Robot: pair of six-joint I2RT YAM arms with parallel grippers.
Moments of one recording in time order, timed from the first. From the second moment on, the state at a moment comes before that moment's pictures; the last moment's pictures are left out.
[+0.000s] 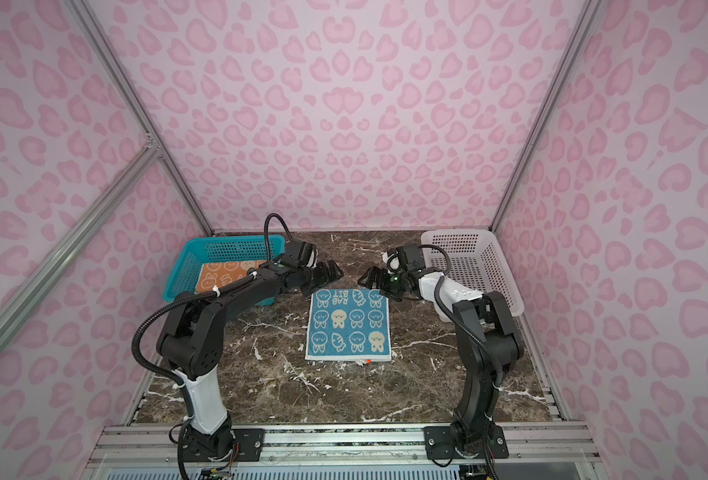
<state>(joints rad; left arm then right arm) -0.45 1.93 1.40 -0.34 0.27 -0.78 0.31 1.87 1.22 -0.24 -0.59 0.62</state>
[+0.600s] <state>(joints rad) -0.42 2.03 1.36 -0.32 0.29 -0.74 0.25 2.03 1.25 -0.15 -0.70 0.64</state>
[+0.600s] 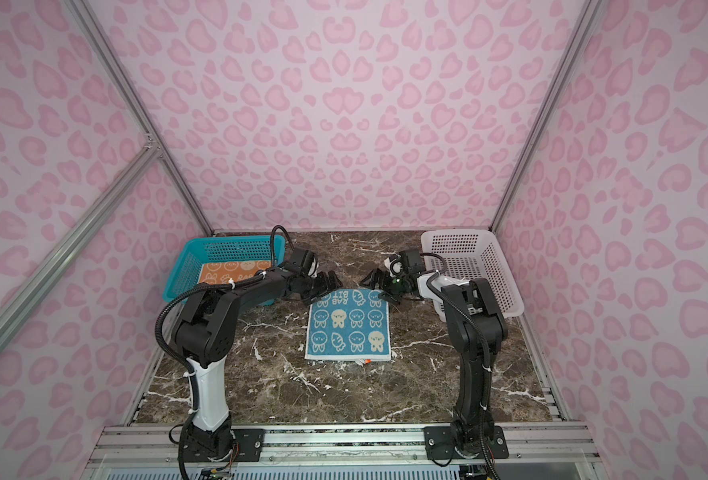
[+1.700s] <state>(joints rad) -0.61 1.77 1.18 -0.29 -0.18 -0.38 0.26 2.09 1.53 -0.67 -0.23 0.20</state>
